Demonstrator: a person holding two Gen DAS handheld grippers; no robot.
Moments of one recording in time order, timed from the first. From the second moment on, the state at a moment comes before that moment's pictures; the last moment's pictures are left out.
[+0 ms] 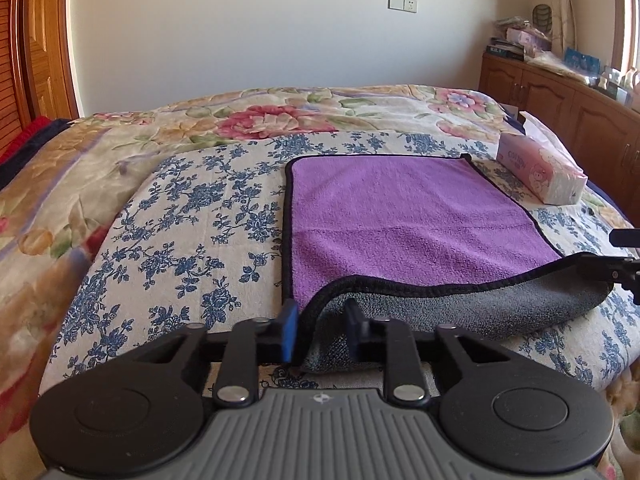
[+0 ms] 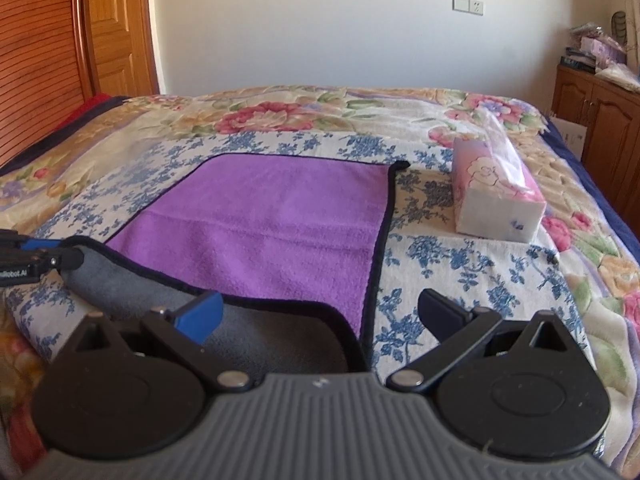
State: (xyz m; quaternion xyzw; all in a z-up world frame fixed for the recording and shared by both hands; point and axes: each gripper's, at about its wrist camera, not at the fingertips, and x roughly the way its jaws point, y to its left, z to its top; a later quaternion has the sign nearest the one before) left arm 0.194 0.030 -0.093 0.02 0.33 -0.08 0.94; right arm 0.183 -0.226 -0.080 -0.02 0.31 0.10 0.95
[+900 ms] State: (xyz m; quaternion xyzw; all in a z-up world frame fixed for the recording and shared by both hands) left arm 0.195 0.032 -0.100 0.02 0.34 -0.07 0.94; right arm 0.195 -0.244 -0.087 0.02 0.37 0.12 0.92
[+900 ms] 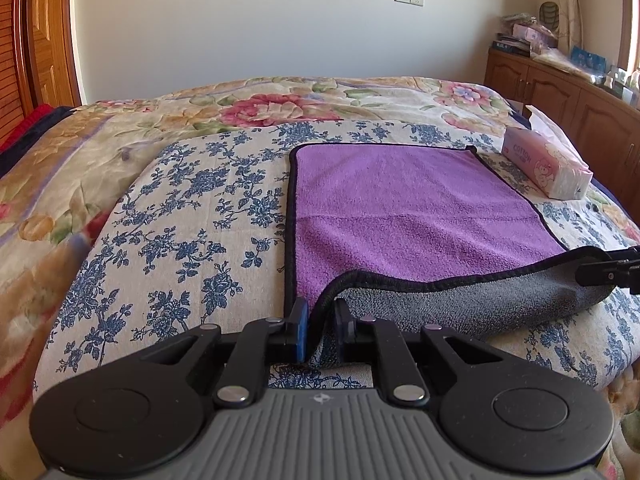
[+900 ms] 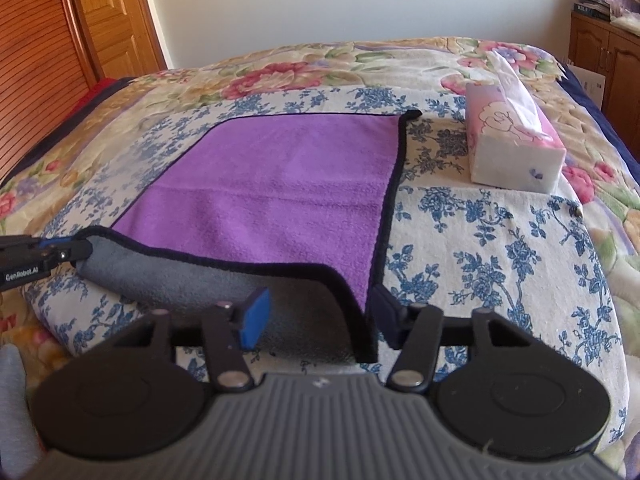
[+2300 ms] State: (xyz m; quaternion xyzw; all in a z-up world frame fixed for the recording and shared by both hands) left arm 0.196 0.030 -0.083 0.00 0.30 -0.09 0.95; right arm 0.196 -0.240 -0.065 0.00 0.32 0.15 0.94
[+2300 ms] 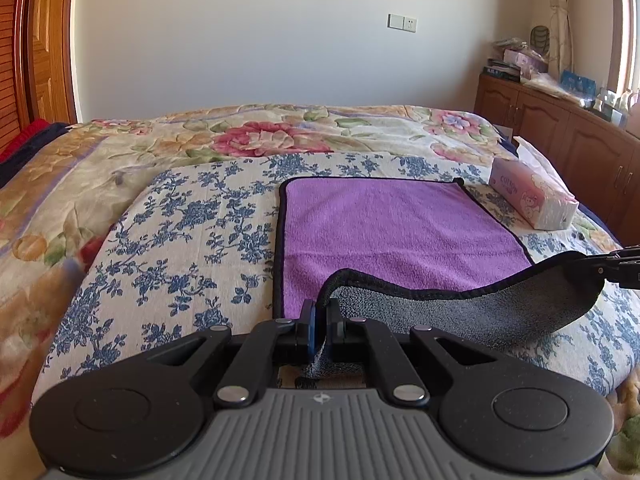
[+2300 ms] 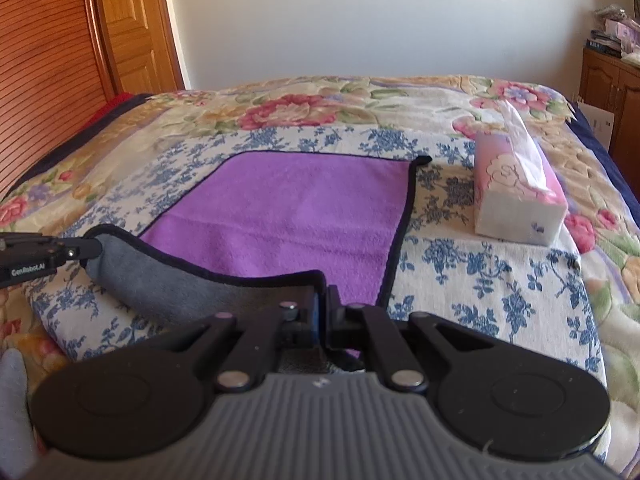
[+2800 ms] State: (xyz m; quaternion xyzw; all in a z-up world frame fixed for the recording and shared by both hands) left arm 0.204 0.024 -0.062 0.00 0.28 -0.09 0.96; right arm 0.207 -0.237 -0.056 -0.01 0.29 0.16 0.94
